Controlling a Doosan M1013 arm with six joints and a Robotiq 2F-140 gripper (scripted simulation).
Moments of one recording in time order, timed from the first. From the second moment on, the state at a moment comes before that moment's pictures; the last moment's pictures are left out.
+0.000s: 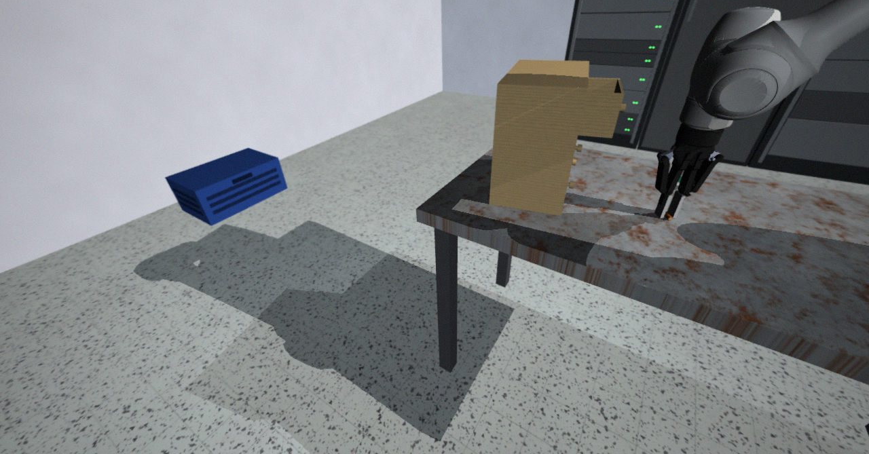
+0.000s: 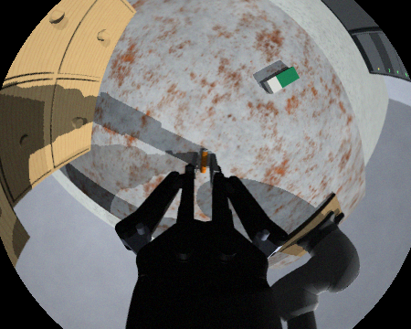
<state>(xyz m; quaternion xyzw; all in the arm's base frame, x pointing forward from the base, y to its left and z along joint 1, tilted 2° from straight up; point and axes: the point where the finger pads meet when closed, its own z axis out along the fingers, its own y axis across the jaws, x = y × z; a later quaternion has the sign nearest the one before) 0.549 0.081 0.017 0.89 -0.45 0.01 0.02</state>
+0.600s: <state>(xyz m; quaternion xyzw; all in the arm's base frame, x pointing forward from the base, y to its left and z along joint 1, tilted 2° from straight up) 0.549 0.081 0.017 0.89 -0.45 0.01 0.02</state>
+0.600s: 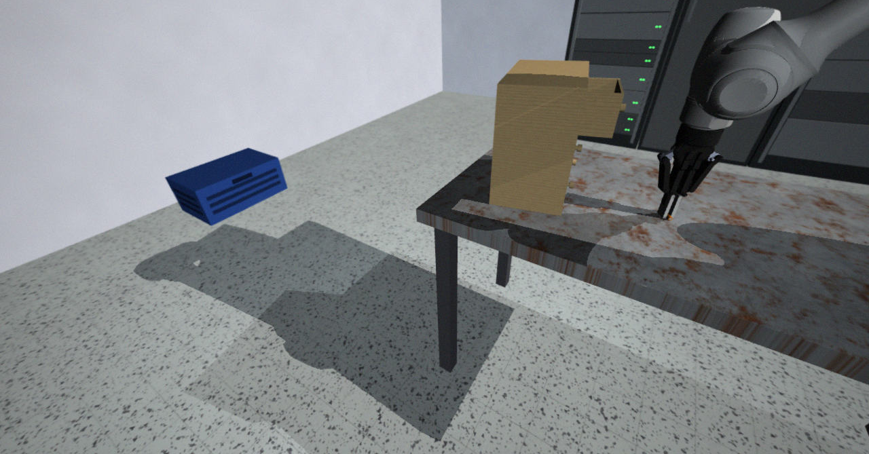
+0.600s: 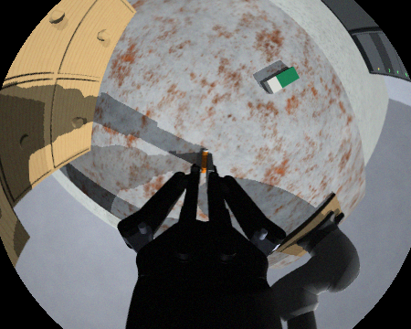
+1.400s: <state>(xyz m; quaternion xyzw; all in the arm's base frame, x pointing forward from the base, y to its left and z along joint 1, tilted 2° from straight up) 0.548 0.084 0.117 0.89 -0.45 0.01 0.02</state>
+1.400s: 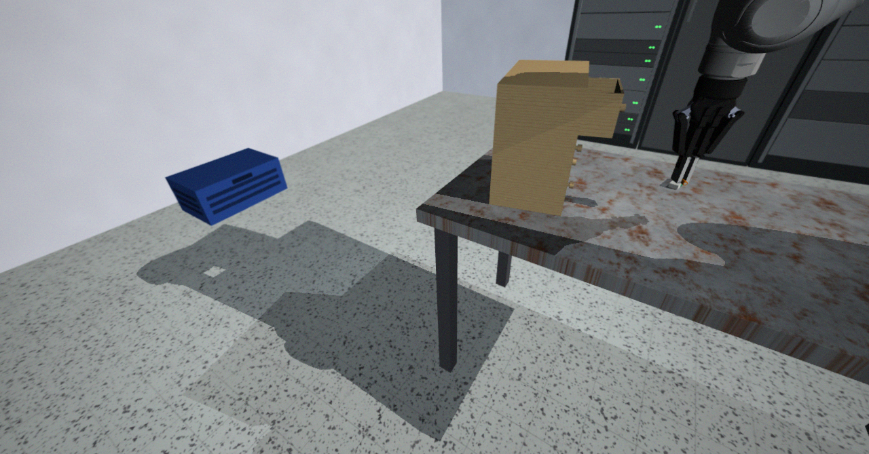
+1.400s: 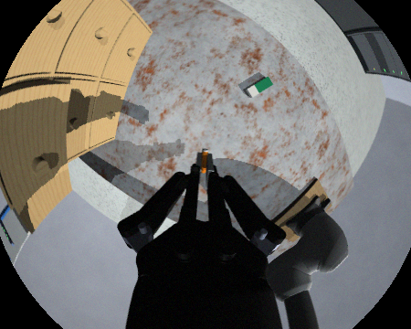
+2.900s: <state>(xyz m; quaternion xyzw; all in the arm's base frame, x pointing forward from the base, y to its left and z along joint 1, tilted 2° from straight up) 0.588 0.077 0.125 0.99 0.16 0.00 0.02</state>
